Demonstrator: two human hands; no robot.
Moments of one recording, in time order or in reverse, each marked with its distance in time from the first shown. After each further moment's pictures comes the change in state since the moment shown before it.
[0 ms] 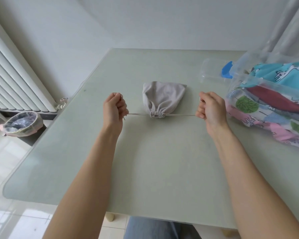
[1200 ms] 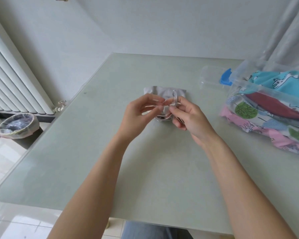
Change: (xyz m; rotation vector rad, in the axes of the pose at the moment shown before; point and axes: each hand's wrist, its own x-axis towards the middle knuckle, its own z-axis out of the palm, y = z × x) left_hand -0.043 0.008 0.029 0.397 -0.497 0.395; right_hand -0.049 -0.017 0.032 -0.198 -0.528 -0.061
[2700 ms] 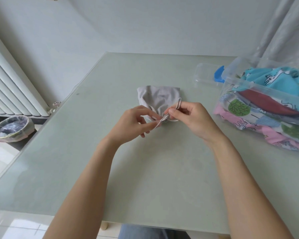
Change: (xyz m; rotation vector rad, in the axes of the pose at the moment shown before) left_hand -0.005 0.001 -0.001 0.235 -0.217 -0.225; right_hand -0.003 0.003 -0.027 -0.274 0.027 -0.079
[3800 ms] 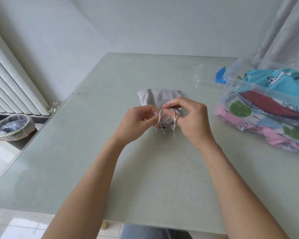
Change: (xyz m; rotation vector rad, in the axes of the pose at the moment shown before) left_hand 0.006 -0.005 0.006 -0.021 0.087 0.052; right_hand 0.004 0.007 0.018 -0.249 0.291 -0.446
